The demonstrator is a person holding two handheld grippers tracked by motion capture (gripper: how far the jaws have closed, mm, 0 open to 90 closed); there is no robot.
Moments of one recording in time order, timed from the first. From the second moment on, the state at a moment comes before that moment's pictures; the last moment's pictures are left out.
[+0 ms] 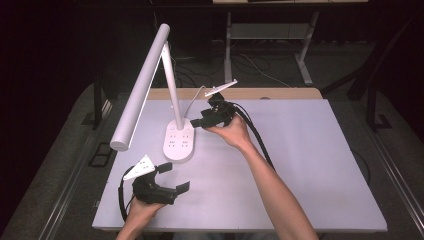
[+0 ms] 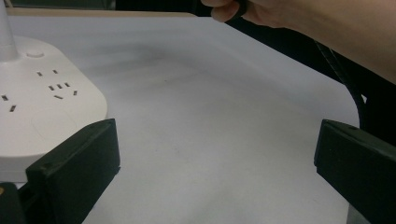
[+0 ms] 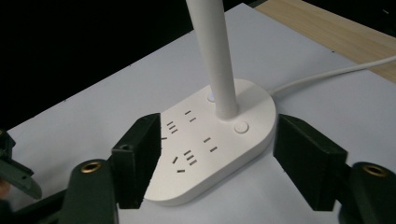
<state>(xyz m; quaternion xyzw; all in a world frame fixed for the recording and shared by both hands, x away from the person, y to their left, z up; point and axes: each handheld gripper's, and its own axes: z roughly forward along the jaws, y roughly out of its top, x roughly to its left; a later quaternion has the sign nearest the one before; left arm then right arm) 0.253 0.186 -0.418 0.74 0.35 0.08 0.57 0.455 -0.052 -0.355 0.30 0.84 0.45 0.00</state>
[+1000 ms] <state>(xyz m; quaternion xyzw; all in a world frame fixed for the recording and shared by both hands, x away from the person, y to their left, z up) 0.254 0.187 -0.418 0.74 0.35 0.08 0.57 0.493 -0.031 -0.408 0.33 0.81 0.48 -0.06</state>
